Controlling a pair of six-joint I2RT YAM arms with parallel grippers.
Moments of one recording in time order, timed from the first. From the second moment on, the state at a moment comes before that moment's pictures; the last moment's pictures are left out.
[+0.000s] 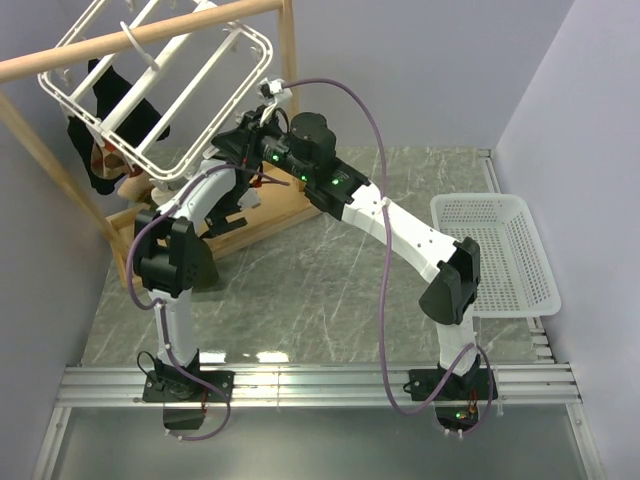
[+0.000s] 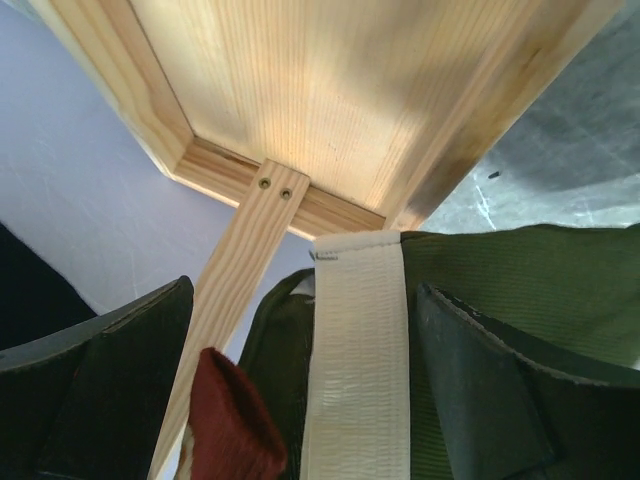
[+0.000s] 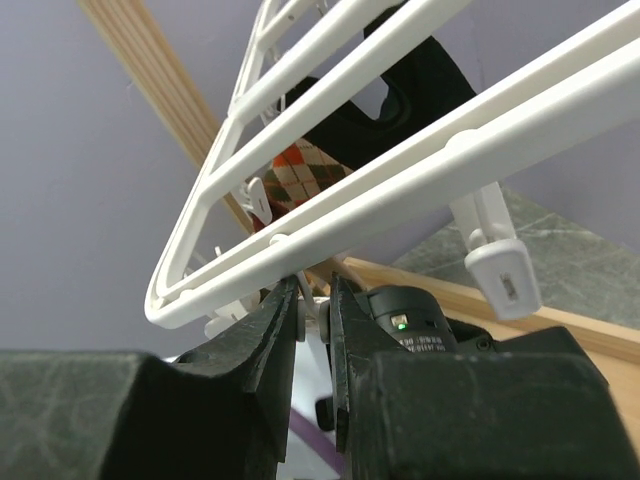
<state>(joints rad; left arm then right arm) -0.29 2.01 1.77 -1.33 -0.57 0.63 0.86 1.96 2.04 0.07 -0.18 0.41</state>
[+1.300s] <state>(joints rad) -0.55 1.77 1.48 -1.33 -0.46 0.56 0.86 1.96 2.02 0.09 -0.20 0.40</state>
